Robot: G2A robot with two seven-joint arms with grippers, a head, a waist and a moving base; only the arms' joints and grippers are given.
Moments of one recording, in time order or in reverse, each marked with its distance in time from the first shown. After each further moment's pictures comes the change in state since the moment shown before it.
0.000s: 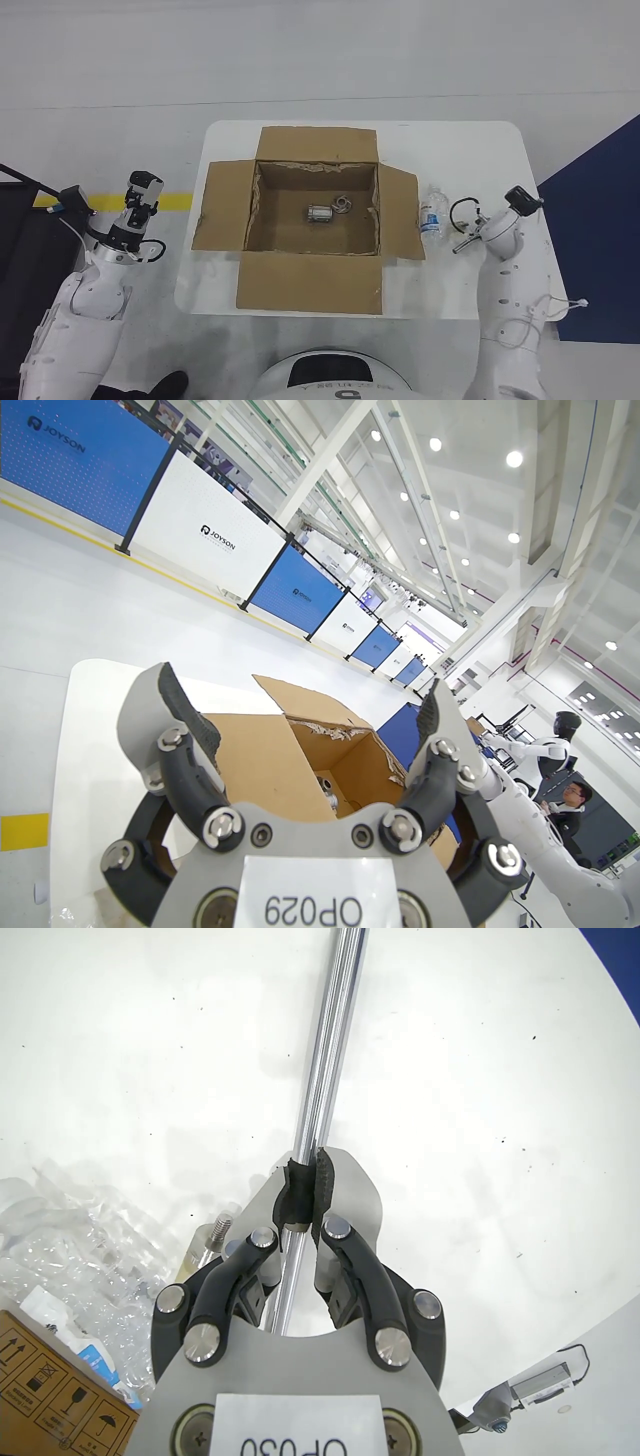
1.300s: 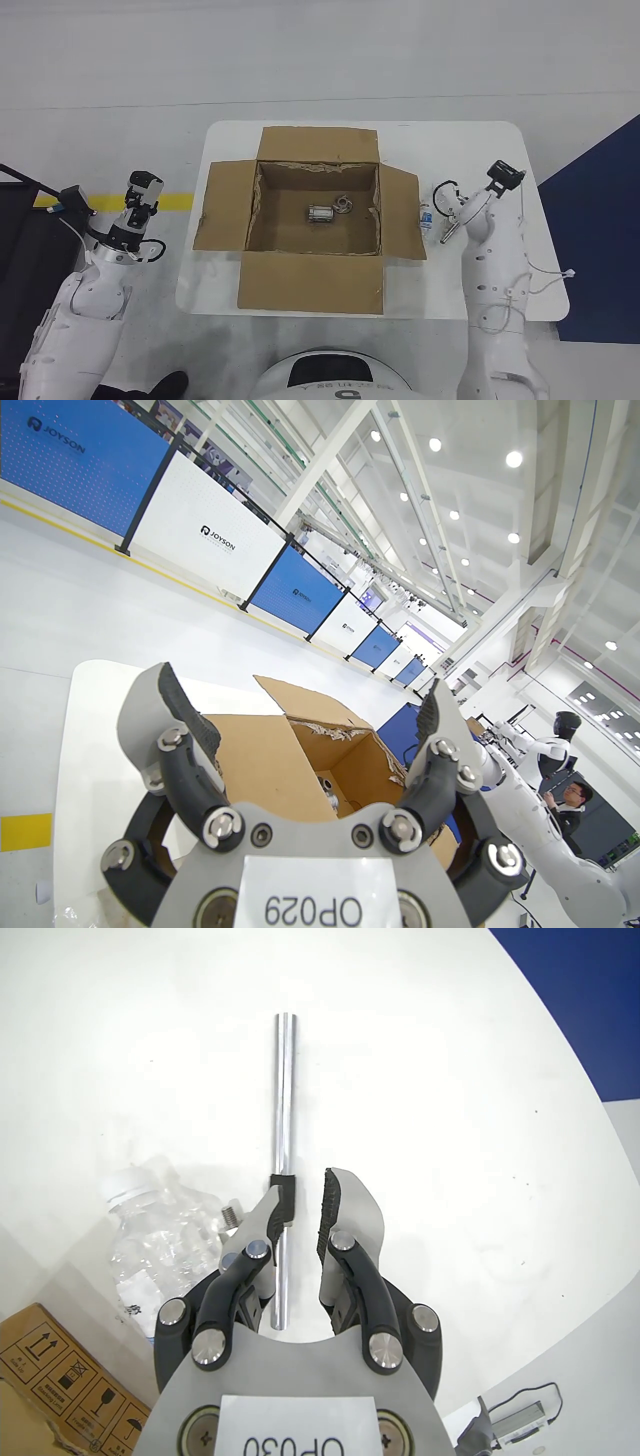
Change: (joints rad) left arm 0.000 0.000 0.000 0.000 0.000 0.000 0.000; right arm 0.092 0.000 -0.187 0.026 -0.162 0.045 0.009
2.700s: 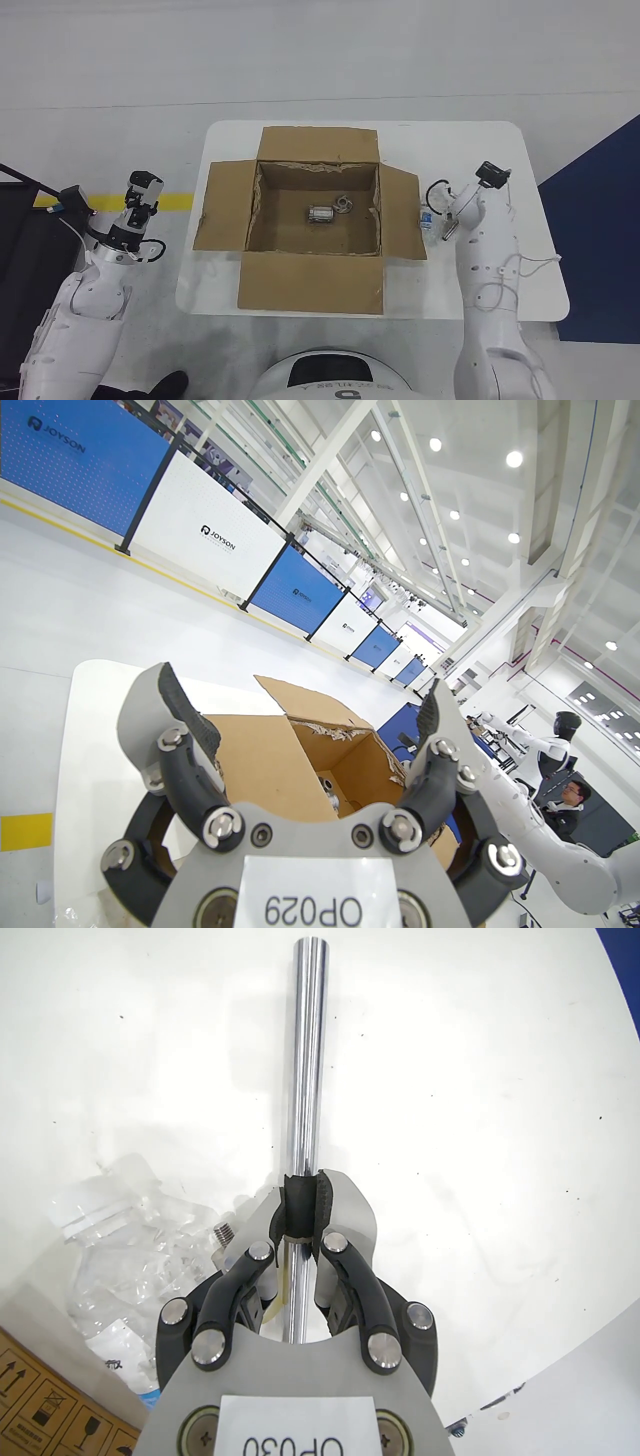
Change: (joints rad) left arm 0.000 0.000 0.000 0.000 0.000 0.000 0.000; right arm 0.081 -0.003 0.046 0.165 0.047 -0.023 -0.017
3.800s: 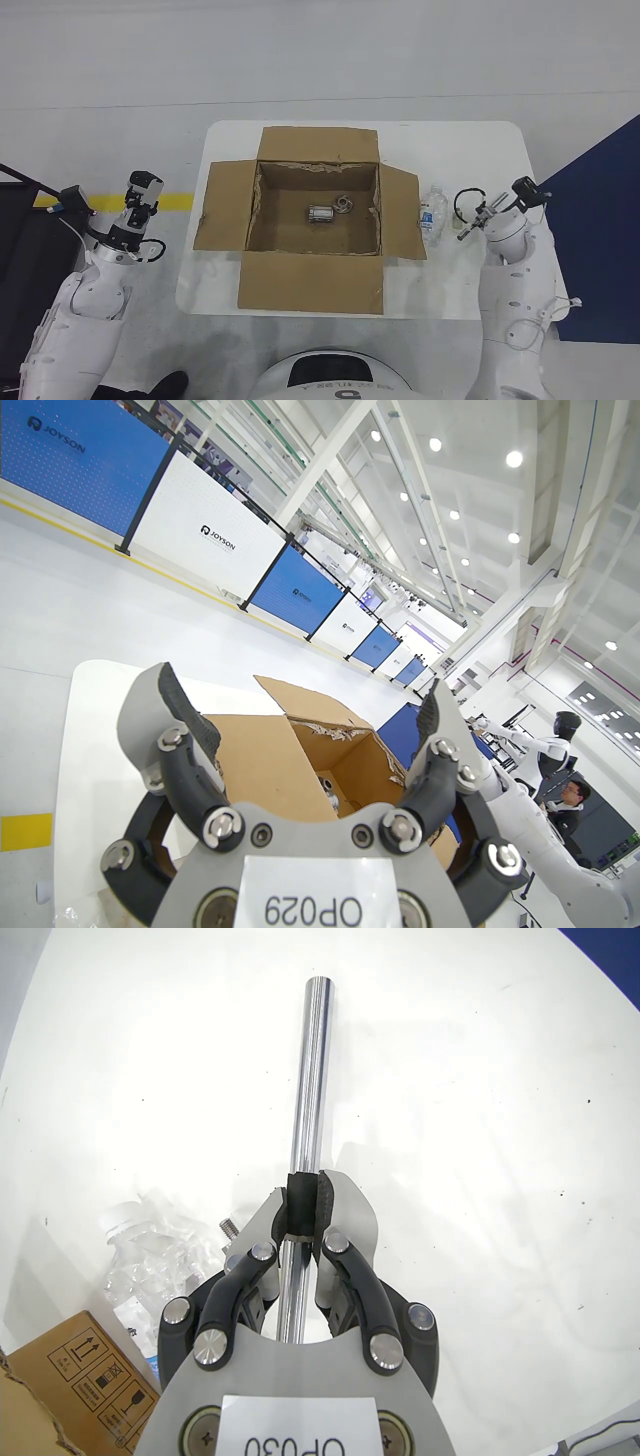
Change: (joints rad) left arm 0.000 0.000 0.000 0.000 0.000 0.000 0.000; right arm -0.174 0.015 0.150 -0.181 0.331 -0.063 -0.206
